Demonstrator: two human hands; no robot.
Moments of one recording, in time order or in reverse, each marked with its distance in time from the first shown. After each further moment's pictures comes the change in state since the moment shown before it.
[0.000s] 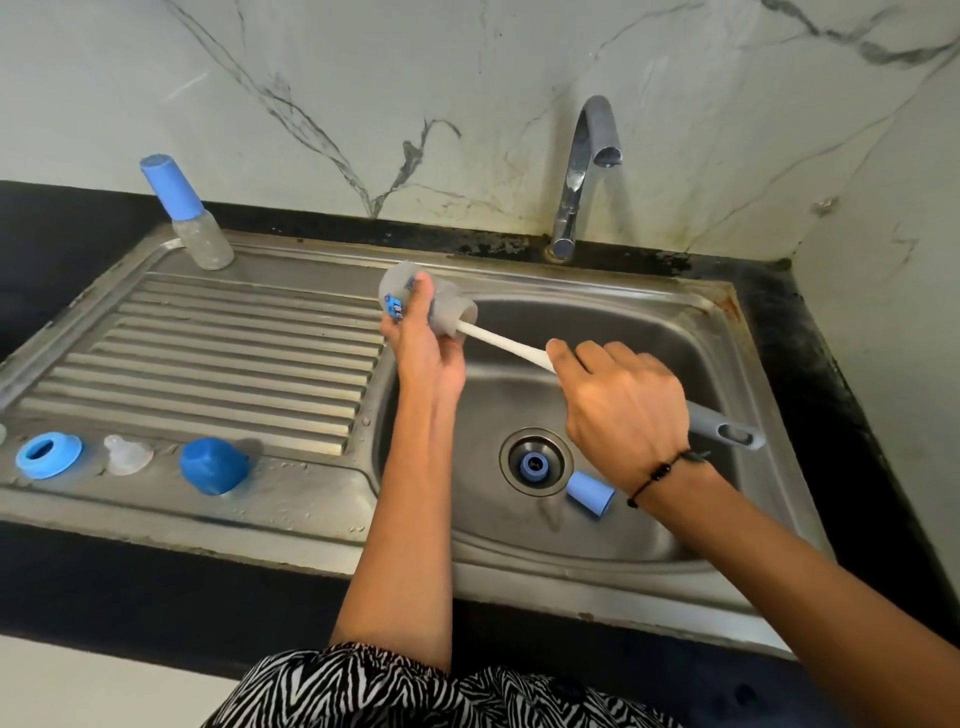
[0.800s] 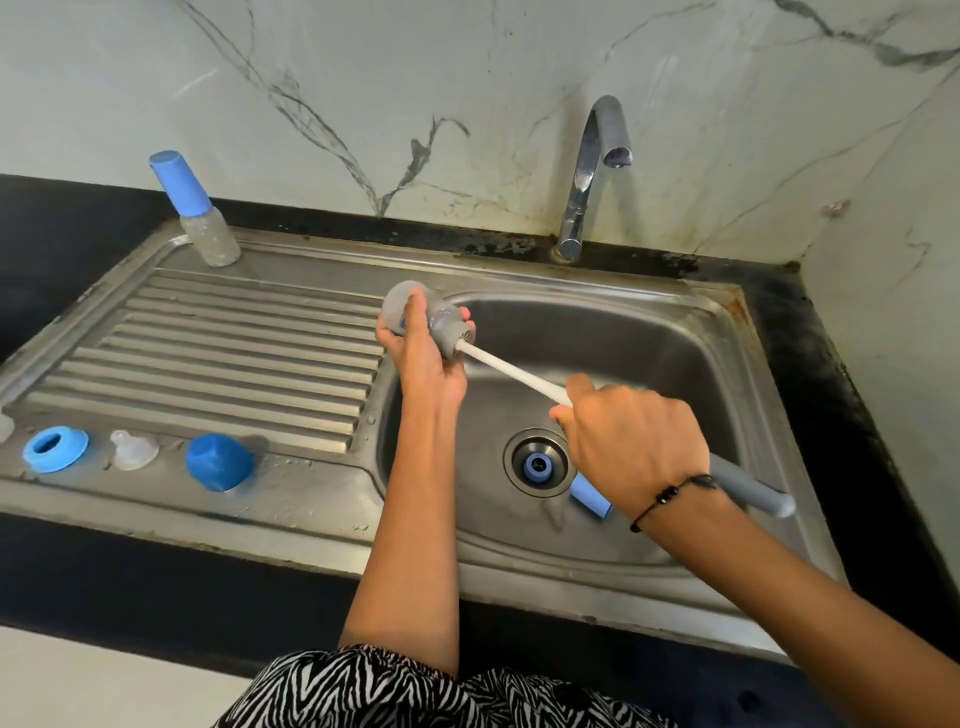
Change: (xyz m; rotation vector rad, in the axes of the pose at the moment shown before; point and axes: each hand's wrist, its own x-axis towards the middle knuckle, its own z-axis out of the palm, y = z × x) left_hand -0.005 -0.002 -0.010 0.018 0.036 -0.025; right_hand -0.008 -0.004 -0.027 0.166 -0.481 0.094
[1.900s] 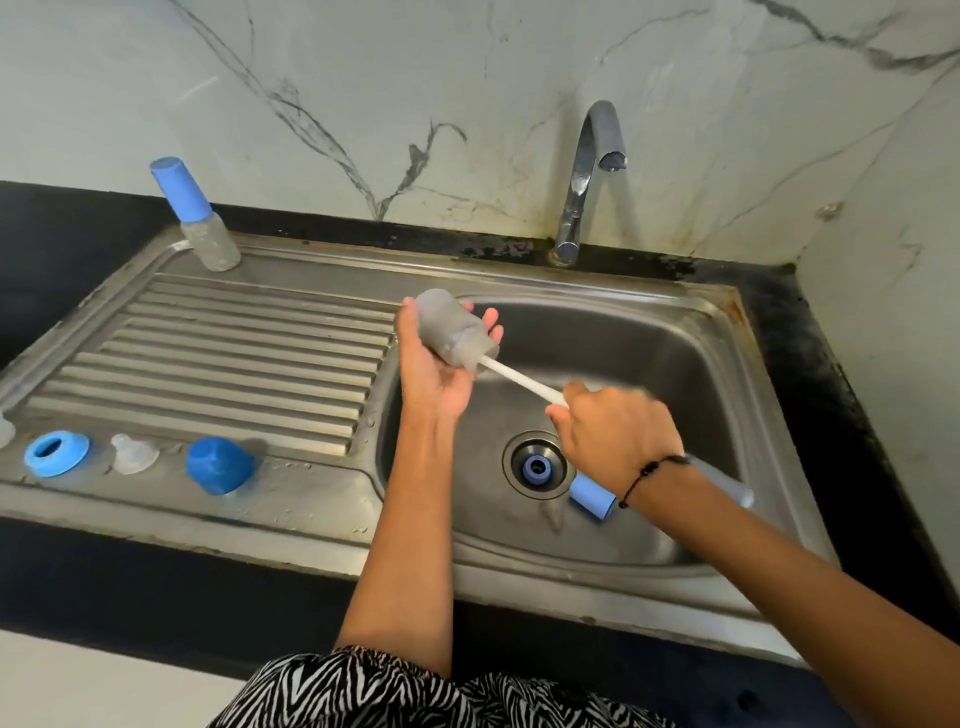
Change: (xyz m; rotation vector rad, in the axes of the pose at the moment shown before) left_hand 0.000 -0.005 -0.011 -0.043 -0.208 -0.206; right_hand 0.018 0.007 0.027 0.078 -0.131 0.054
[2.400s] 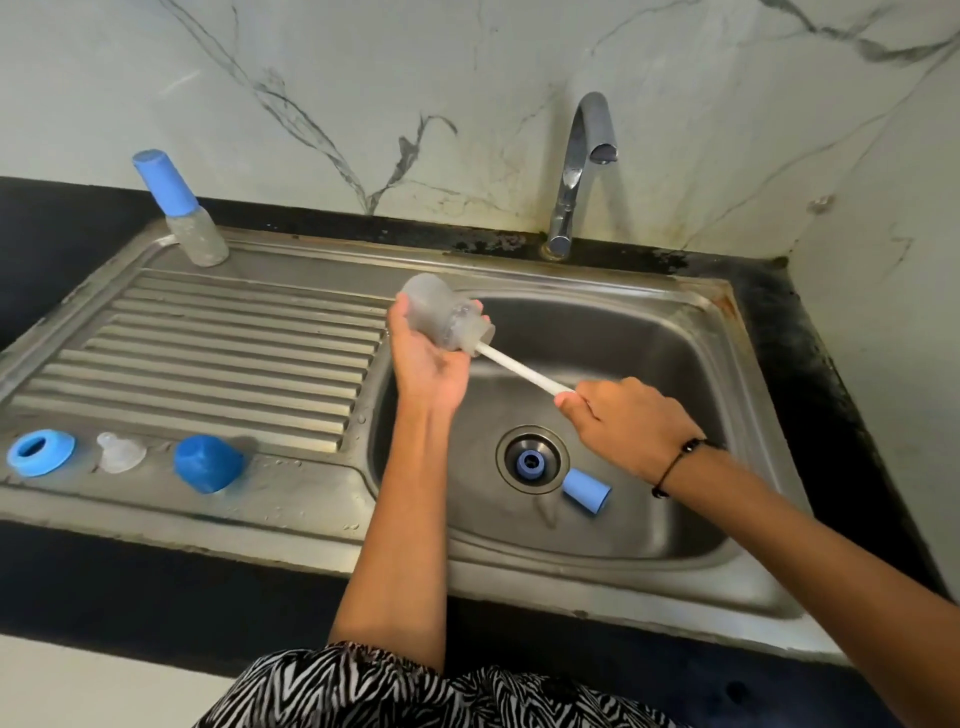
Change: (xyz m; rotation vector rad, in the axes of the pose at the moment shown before) left_hand 0.004 0.002 0.008 -0.013 -0.014 0.066; right_hand -0.002 0.020 -0.013 0.246 -0.139 0.034
